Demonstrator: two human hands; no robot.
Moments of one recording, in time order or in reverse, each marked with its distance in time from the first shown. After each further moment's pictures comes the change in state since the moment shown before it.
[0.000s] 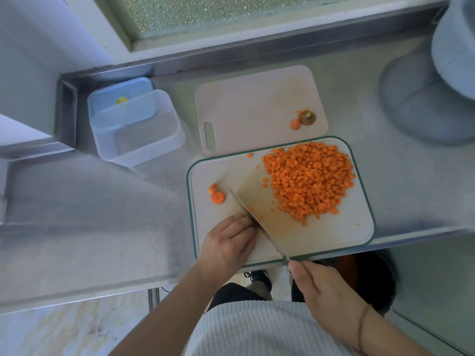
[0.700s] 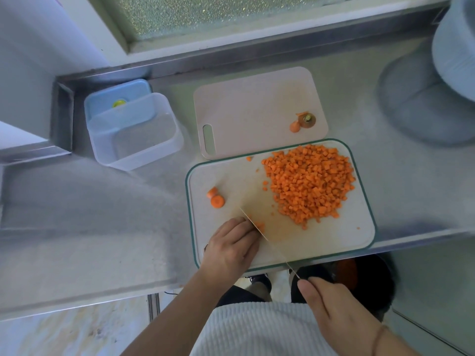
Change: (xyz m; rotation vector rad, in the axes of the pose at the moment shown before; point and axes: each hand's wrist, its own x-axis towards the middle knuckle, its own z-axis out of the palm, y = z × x) left_hand 0.000 0.002 0.009 -0.007 0.035 -0.006; right_hand -0.014 -0.005 -0.006 -0.145 0.034 0.049
